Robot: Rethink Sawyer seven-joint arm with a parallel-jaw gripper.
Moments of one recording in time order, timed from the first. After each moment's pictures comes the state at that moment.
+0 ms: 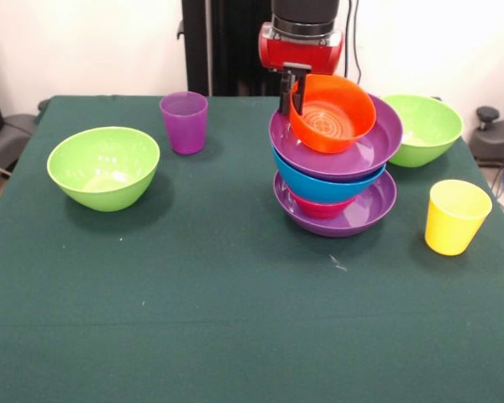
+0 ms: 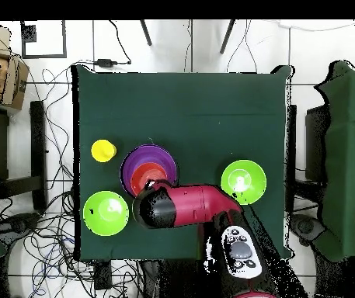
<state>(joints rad) -0.31 -0.80 0.14 1.96 -0.33 0.36 2.07</state>
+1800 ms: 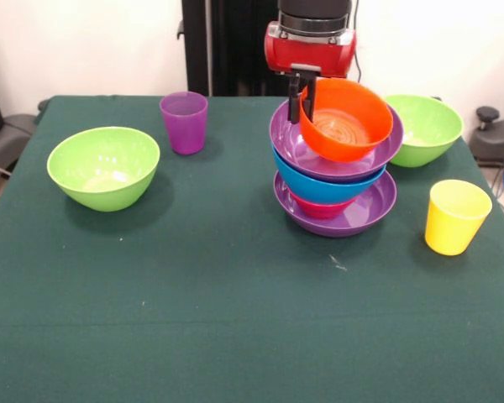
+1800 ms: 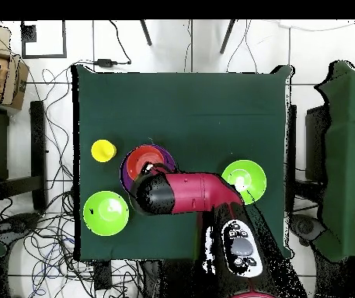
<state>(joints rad) -0.29 -0.81 0.14 1.89 -0.24 0.36 2.07</state>
